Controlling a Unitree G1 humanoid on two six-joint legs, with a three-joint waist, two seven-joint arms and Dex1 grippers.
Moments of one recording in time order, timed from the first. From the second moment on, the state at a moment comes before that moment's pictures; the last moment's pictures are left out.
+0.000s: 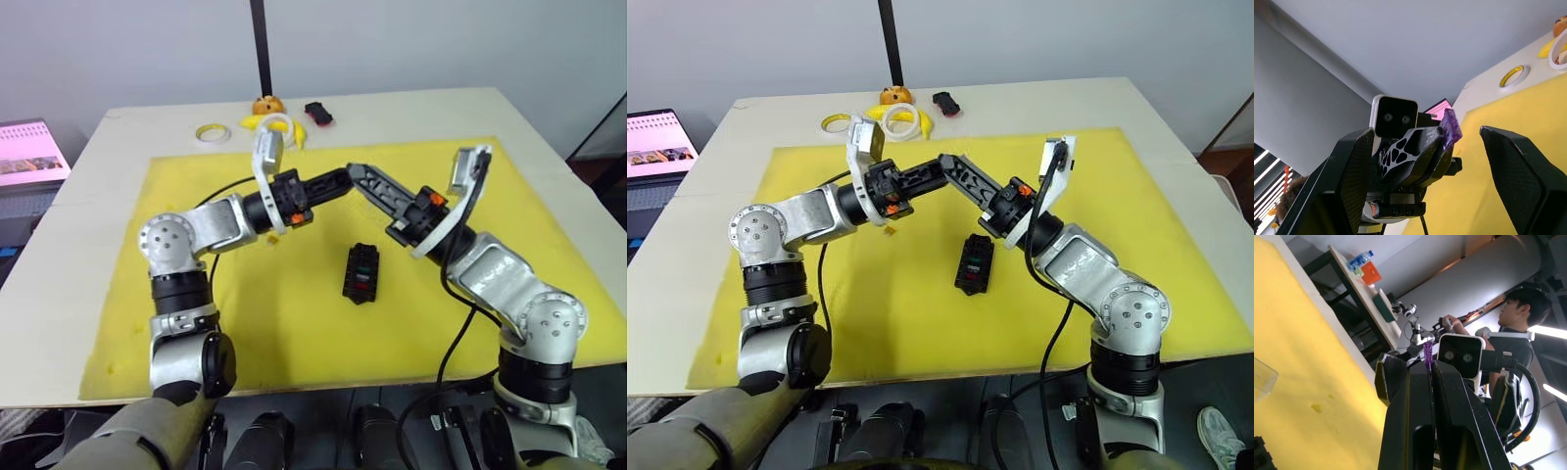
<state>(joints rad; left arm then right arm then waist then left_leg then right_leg) -0.87 0.08 0.43 0.15 -1.35 1.40 -0.21 -0.45 -0.34 -0.20 -0.43 1.63 0.81 -0.15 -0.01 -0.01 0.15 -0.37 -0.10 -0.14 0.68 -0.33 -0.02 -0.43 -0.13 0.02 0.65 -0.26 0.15</state>
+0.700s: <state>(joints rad) -0.84 0.13 0.37 0.18 -1.40 1.36 -0.22 -0.41 -0.44 -0.19 -0.43 1.65 0.79 -0.11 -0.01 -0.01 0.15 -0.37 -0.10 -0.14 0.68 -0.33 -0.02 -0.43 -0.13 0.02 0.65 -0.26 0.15</state>
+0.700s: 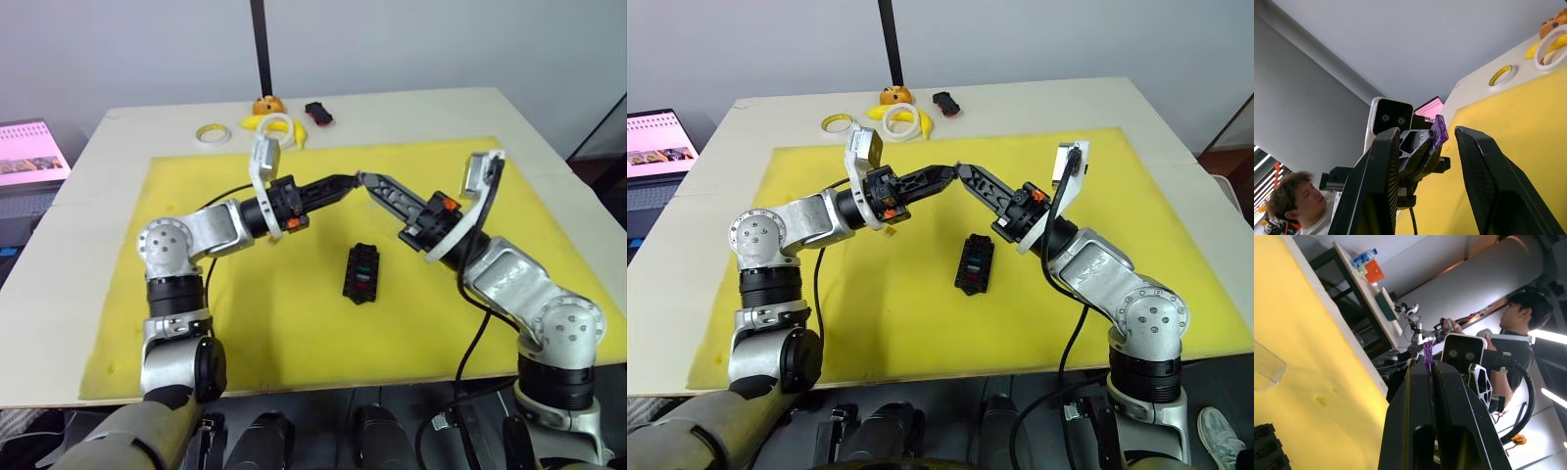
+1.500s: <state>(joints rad) -0.79 0.31 0.20 0.09 -1.28 1.32 -0.41 -0.42 -0.60 -0.19 -0.44 1.63 0.82 -0.04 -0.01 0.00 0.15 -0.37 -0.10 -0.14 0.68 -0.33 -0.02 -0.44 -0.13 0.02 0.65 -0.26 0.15</state>
